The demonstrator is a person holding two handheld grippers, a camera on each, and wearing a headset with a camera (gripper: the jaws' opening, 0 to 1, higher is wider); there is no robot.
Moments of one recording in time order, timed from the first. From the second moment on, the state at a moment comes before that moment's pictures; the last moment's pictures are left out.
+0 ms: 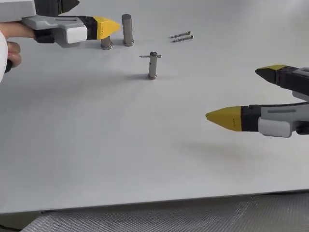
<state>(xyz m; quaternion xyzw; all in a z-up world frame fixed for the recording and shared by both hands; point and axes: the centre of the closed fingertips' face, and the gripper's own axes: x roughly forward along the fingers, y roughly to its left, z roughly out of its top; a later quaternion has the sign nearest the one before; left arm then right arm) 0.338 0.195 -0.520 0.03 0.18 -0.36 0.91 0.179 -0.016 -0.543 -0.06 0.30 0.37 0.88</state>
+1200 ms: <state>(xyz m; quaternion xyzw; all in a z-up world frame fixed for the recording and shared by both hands) 0.360 0.186 -0.557 0.09 0.21 -0.37 0.90 0.171 -0.017 -0.548 -0.03 0.31 0.35 0.88</state>
